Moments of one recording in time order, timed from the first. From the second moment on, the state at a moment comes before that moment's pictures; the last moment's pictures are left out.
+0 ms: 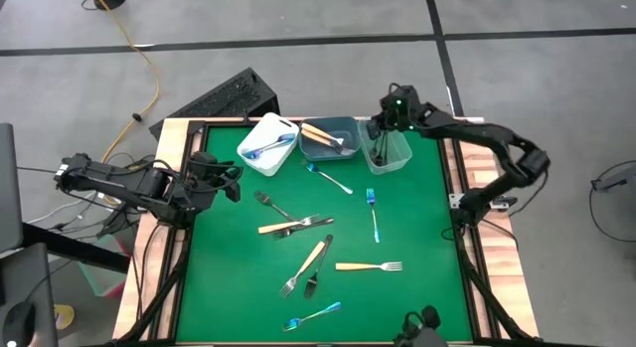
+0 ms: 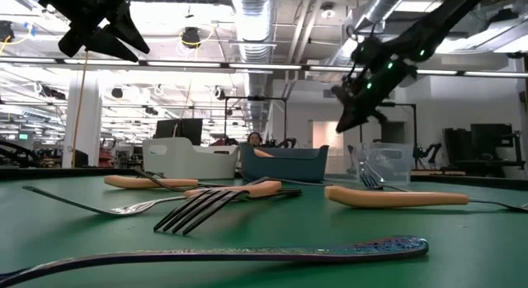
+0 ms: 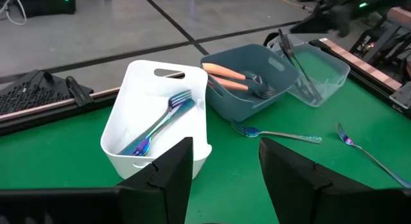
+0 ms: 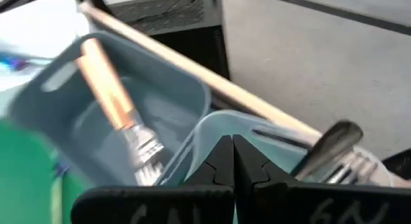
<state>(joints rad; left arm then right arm) -0.21 0.74 0.73 -0.80 -0.93 -0.95 -0.82 1.48 0.91 -0.08 -0.07 0.17</state>
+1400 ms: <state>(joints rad) -0.21 0.74 0.73 -0.80 -0.95 -0.95 -0.51 1.52 0.91 -0.36 -0.02 0.08</state>
